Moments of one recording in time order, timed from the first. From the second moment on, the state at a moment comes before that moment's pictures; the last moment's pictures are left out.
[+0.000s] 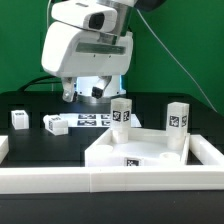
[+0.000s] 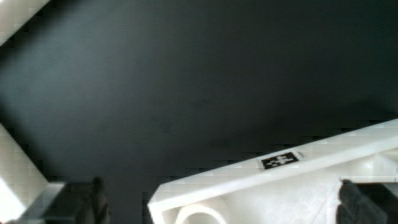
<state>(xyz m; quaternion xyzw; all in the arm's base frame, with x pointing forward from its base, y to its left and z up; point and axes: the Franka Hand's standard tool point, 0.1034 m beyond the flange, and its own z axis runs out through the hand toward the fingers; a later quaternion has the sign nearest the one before) 0.529 -0.060 0.104 0.90 0.42 -0.08 0.09</state>
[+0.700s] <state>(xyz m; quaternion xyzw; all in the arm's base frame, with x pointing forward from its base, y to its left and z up) 0.480 -0.095 0.089 0.94 0.33 -0.12 0.02</state>
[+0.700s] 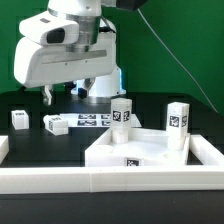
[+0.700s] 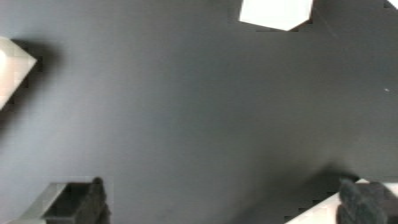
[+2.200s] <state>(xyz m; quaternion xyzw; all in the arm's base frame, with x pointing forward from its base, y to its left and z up) 0.431 -0.090 0.041 0.93 0.33 -0.18 0.02</state>
